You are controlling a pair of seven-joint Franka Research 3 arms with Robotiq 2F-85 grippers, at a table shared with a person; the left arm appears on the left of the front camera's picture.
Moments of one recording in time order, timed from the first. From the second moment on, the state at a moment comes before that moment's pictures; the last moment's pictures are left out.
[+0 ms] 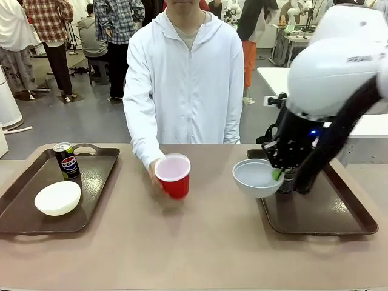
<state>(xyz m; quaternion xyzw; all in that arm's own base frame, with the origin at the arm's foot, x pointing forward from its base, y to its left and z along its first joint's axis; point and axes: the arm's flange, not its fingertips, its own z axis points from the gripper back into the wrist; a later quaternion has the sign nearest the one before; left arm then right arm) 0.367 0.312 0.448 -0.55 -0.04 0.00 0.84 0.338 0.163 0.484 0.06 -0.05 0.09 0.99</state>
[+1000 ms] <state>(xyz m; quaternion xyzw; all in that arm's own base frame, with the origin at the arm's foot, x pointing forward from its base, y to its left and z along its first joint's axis) 0.366 0.313 0.448 -0.55 -0.04 0.01 0.84 0.341 -0.041 0.476 0.08 -0.12 0.08 0.99</state>
